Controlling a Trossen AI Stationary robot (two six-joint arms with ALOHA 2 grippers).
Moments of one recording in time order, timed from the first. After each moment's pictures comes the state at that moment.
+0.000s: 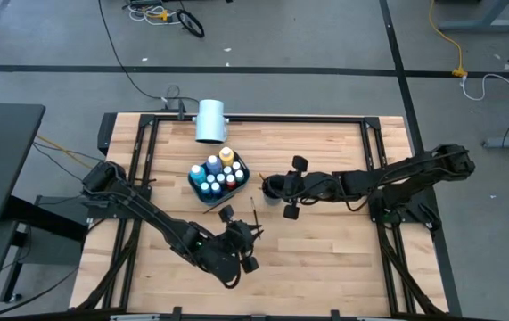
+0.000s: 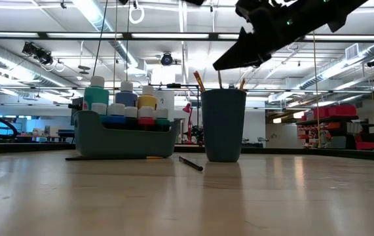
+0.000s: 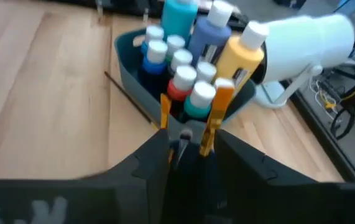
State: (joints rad) left arm -0.57 1.79 1.42 -0.36 -0.93 -0.58; right arm 0.11 1.39 0.76 0.18 0.38 -0.09
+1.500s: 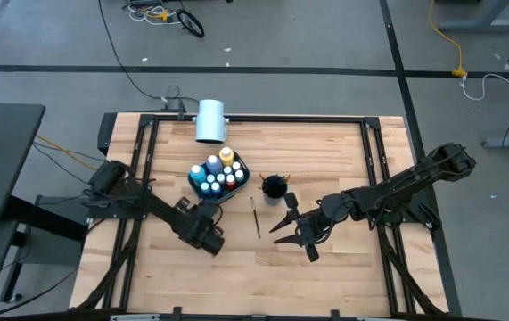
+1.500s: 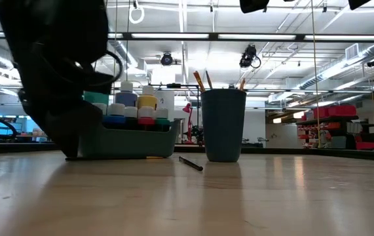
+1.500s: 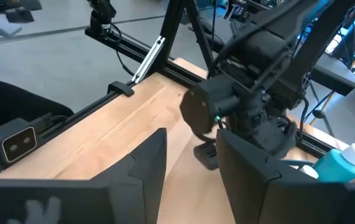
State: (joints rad) left arm -0.47 1.83 1.01 -0.92 -0.53 -1.35; right arm 0.35 1.39 0.76 0.43 0.01 -0.34
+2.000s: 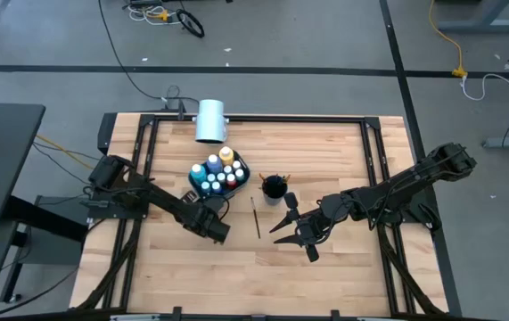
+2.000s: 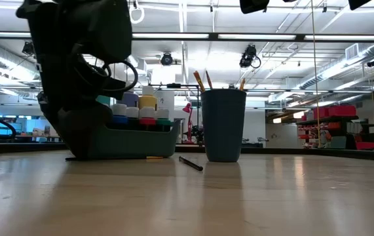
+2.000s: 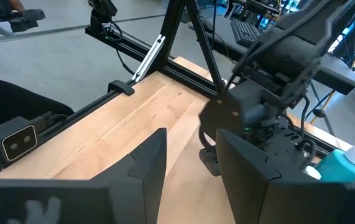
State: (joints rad) left arm -0.35 1.83 0.98 -0.81 -0.43 -1.13; right arm 0.35 1.39 0.76 0.43 0.01 -0.34
